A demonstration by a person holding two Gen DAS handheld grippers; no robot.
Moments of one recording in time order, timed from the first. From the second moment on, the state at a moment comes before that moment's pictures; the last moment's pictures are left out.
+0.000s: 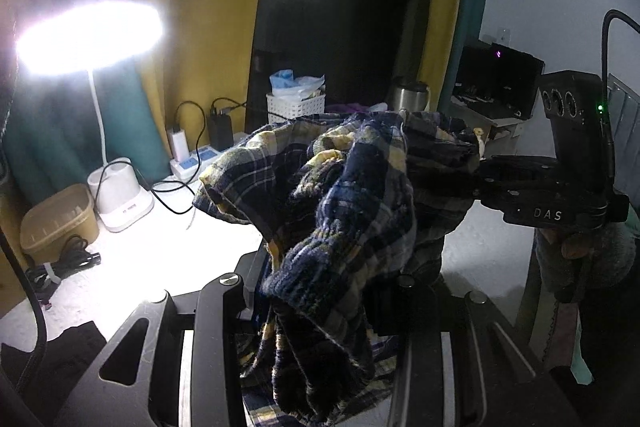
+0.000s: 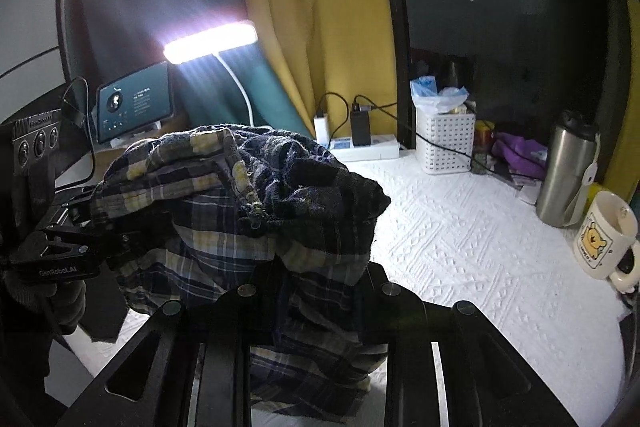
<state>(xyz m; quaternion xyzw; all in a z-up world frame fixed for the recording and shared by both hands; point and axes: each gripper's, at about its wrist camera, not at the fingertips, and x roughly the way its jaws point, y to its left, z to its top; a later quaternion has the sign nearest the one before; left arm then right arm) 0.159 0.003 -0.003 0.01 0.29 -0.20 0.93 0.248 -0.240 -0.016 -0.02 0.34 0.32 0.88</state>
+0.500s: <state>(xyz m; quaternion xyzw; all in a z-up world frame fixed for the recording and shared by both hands) 0.101 0.005 0.042 0.03 0.23 -0.19 0.95 0.190 -0.249 0.046 -0.03 0.27 0.33 0.90</state>
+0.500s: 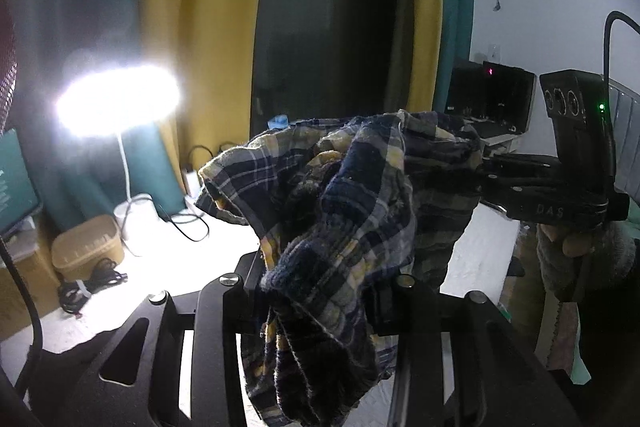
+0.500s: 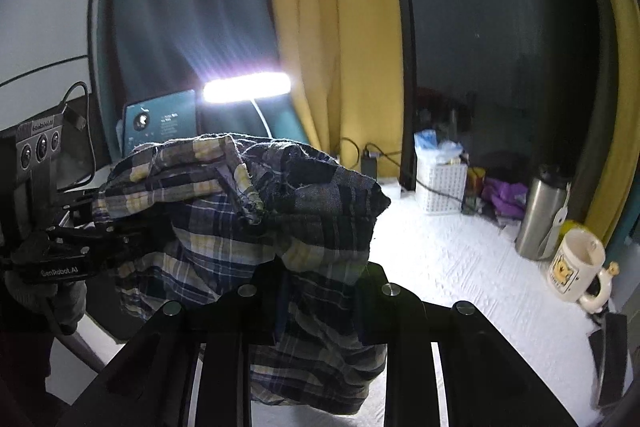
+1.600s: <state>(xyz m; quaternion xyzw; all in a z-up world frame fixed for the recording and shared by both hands) -0.008 0.084 0.072 0.03 0.17 -0.10 0.98 0.112 -0.150 0.093 -0.08 0.21 0.44 0.87</state>
